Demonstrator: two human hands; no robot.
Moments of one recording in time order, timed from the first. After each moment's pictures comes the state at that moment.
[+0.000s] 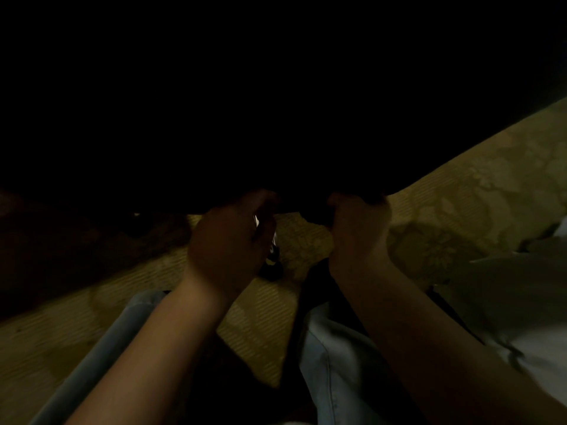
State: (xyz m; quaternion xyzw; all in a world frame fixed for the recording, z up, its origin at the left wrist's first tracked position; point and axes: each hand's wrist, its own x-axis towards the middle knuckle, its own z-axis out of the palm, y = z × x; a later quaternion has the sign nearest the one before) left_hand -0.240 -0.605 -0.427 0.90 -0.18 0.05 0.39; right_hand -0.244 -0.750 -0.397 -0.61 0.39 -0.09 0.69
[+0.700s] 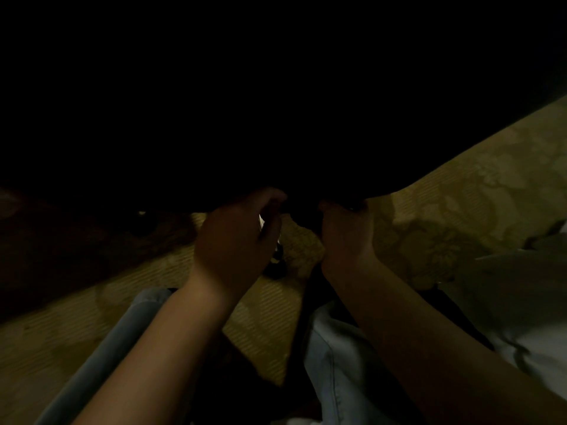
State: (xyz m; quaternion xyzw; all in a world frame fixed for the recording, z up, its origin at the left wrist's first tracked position) left_hand -0.243 -0.606 -0.420 0.90 -0.18 0.00 0.40; right_hand -0.244 -0.742 -0.425 -0.62 0.41 -0.06 0.66
